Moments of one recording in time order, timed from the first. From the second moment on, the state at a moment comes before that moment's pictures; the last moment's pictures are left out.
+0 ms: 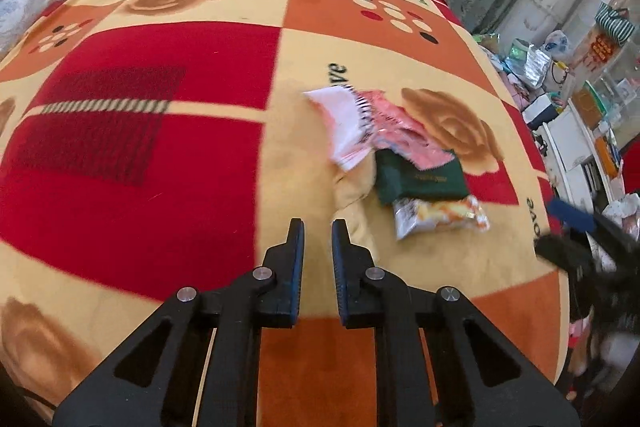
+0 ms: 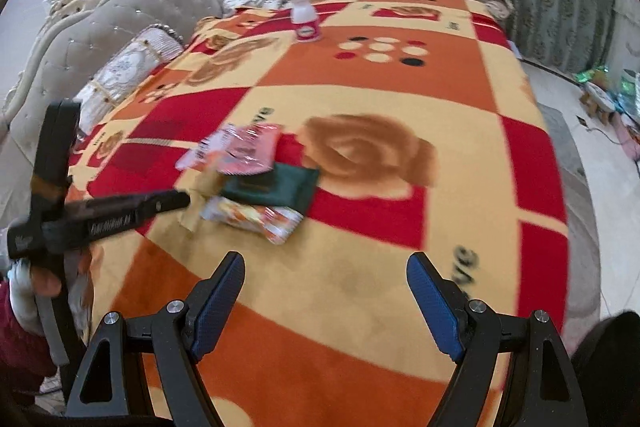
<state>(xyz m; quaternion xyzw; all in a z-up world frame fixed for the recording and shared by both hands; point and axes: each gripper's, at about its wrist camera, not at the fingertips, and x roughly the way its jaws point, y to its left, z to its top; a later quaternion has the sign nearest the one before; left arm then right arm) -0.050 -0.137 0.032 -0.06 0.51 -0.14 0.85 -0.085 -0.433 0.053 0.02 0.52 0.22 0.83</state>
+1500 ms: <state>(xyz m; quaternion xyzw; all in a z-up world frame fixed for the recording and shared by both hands) -0.064 -0.098 0.038 -0.09 0.50 -0.14 0.85 0.019 -0.303 0.007 0.00 0.55 0.27 0.79</state>
